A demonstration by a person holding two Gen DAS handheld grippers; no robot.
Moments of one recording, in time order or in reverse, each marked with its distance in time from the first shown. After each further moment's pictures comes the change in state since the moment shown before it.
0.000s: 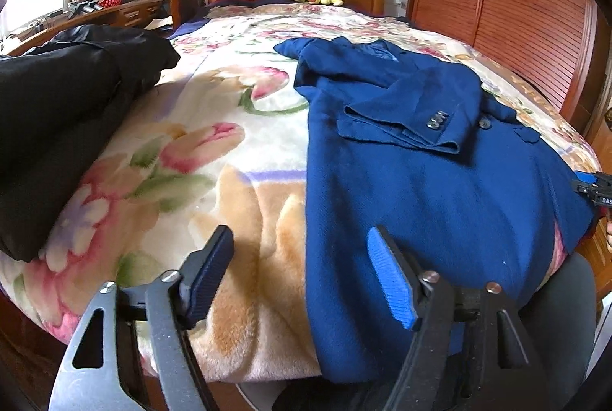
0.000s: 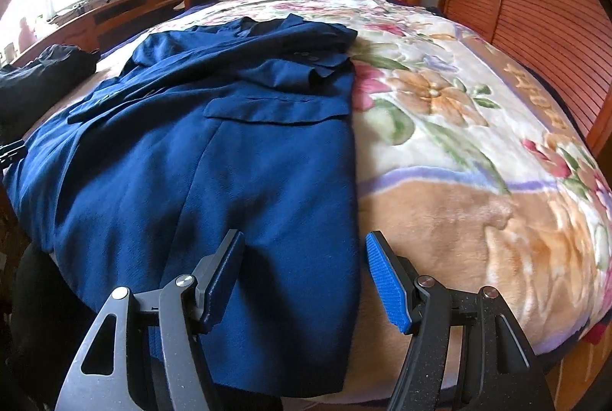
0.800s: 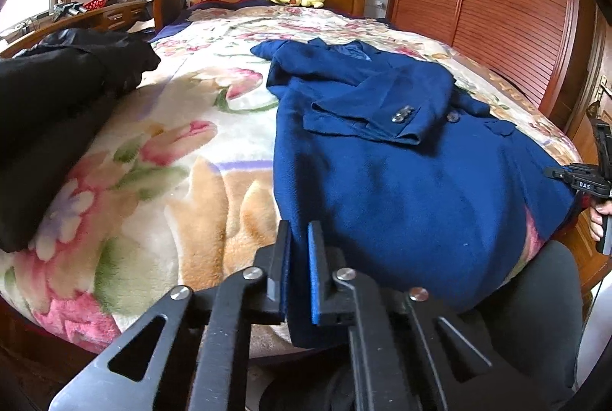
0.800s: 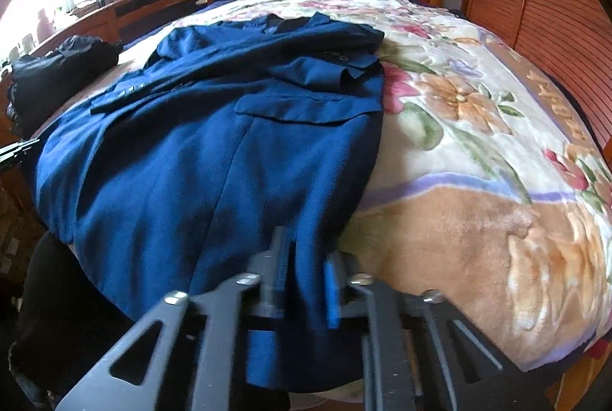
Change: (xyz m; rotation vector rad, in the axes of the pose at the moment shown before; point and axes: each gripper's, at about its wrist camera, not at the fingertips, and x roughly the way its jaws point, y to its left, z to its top) left arm -0.017 -0.013 -0.004 0.017 -0.011 -0.068; right arm -0.002 0.010 0.006 -0.023 -0.014 0.073
